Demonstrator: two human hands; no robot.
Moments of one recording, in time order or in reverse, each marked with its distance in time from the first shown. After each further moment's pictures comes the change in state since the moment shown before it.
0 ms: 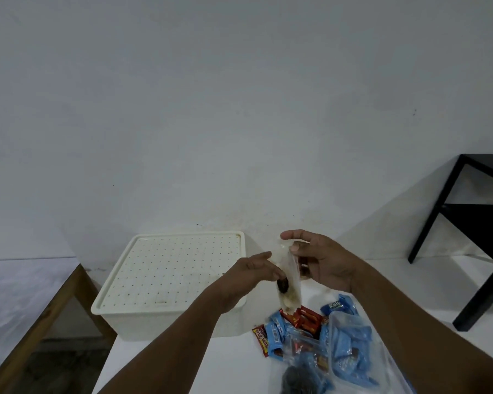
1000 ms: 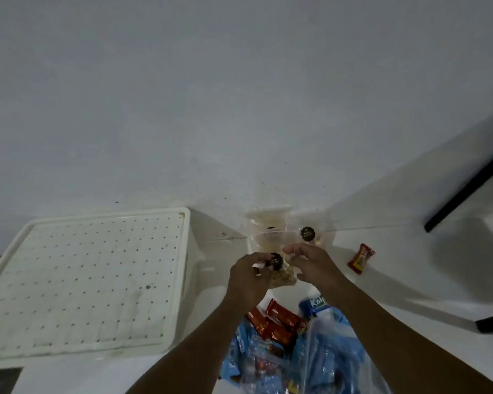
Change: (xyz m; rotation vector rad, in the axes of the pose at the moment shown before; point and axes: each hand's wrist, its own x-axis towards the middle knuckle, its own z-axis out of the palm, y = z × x) left_hand 0.221 -0.150 0.080 0.229 0.374 -0.155; right_hand 0.119 0.142 -0.195 -0.341 0.431 0.249
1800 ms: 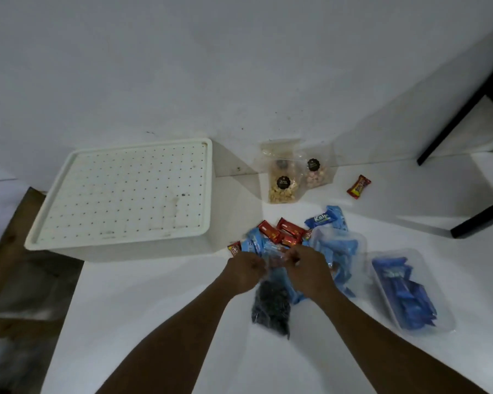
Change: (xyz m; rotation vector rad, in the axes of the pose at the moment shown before) left_hand -0.151 -0.074 -0.036 0.297 -0.361 -0.249; right_hand -0.171 0.079 0.089 -0.511 0.153 -0.035
